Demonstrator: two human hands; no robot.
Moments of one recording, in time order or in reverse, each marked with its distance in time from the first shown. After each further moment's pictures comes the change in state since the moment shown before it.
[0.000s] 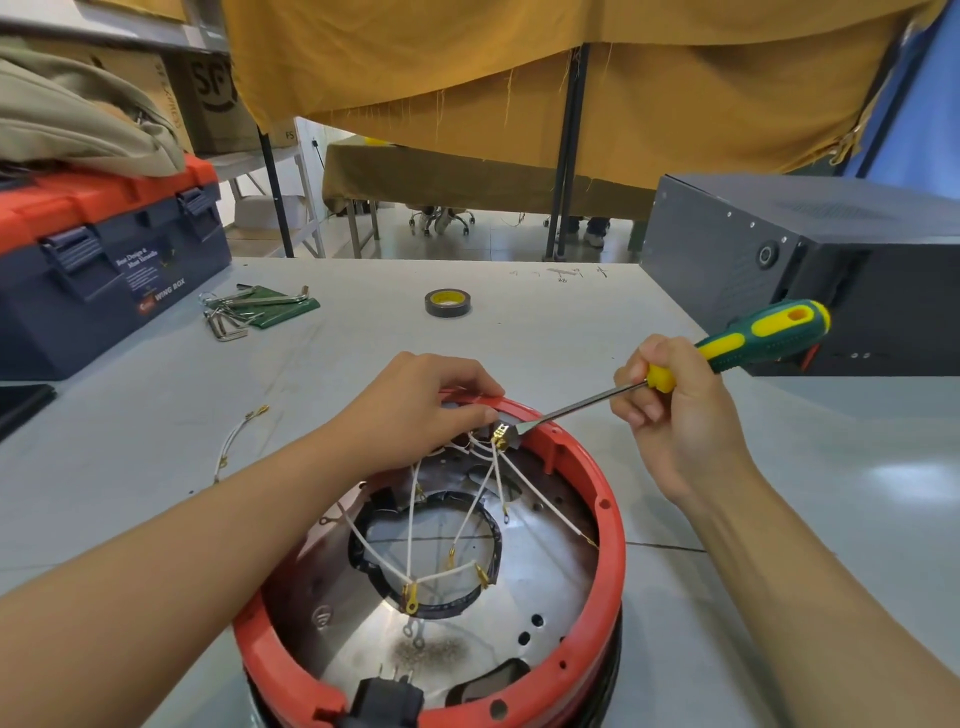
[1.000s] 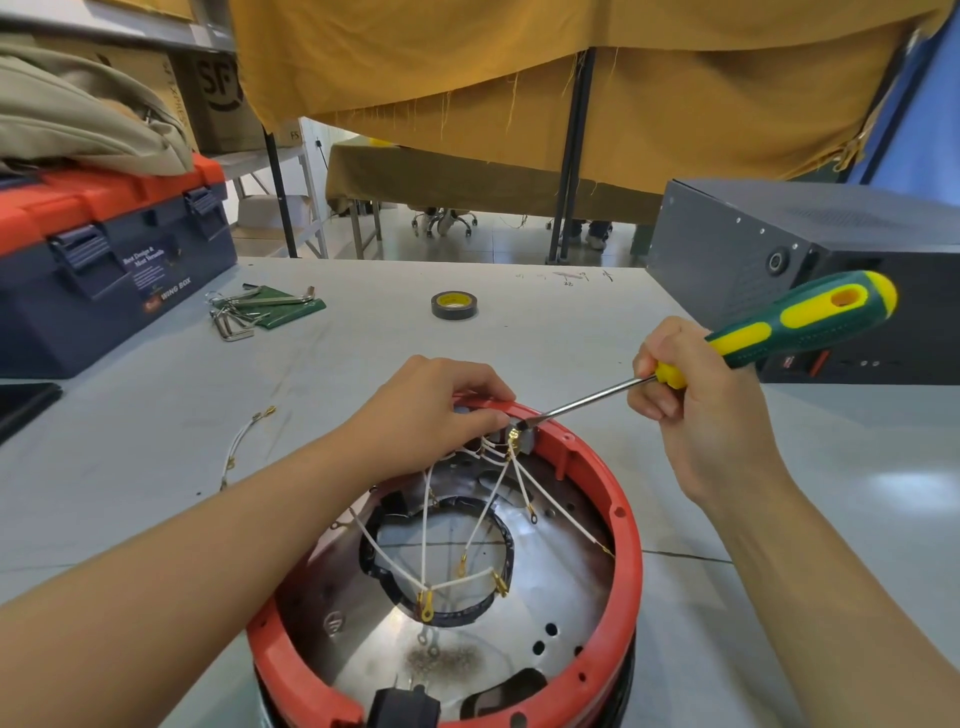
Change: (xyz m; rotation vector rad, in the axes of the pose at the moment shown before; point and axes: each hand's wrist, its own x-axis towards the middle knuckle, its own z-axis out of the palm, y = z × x) left_hand -0.002 0.002 -0.001 -0.005 -0.008 0.016; right_hand -0.007 -0.017 0.014 -0.220 -0.061 -0.154
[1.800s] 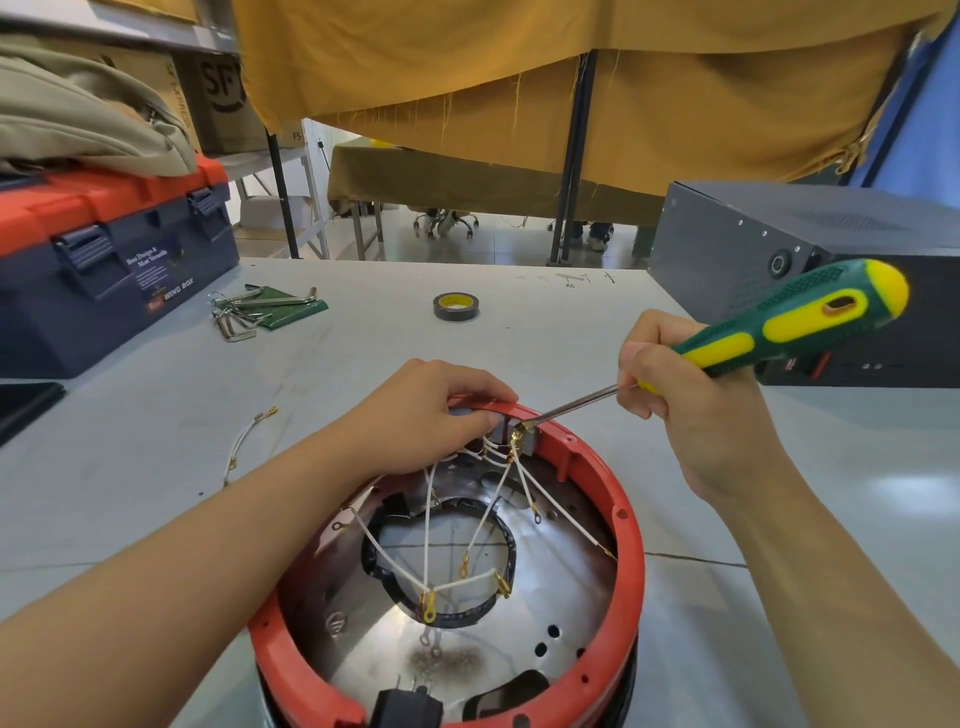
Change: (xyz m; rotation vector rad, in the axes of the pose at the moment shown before) left_hand -0.003 -0.001 -0.008 -0.010 -0.073 -0.024; right_hand -0.006 -0.013 0.007 -0.282 -0.206 -0.118
